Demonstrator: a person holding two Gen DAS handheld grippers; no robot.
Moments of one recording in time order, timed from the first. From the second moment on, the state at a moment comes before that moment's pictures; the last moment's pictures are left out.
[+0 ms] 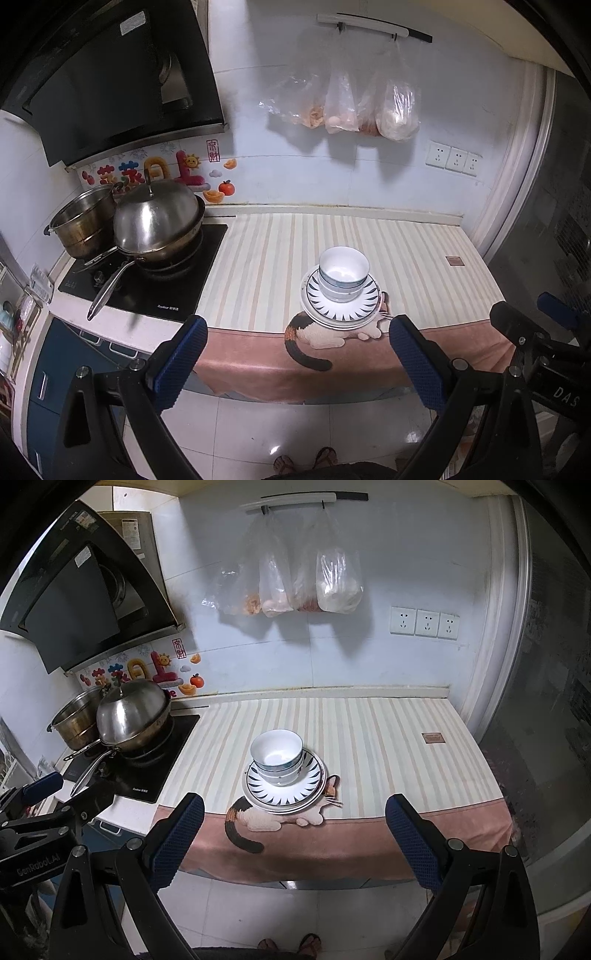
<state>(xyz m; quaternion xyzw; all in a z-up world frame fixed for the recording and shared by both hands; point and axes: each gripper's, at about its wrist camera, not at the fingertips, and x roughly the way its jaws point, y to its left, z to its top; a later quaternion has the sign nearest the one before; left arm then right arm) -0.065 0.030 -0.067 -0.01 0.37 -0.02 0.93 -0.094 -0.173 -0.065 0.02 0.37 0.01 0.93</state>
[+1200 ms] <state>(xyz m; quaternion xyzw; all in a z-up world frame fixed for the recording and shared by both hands) -0.071 0.036 -0.067 -0.02 0.37 -0.01 0.93 -0.090 -0.169 -0.060 0.02 0.36 0.01 0.93</state>
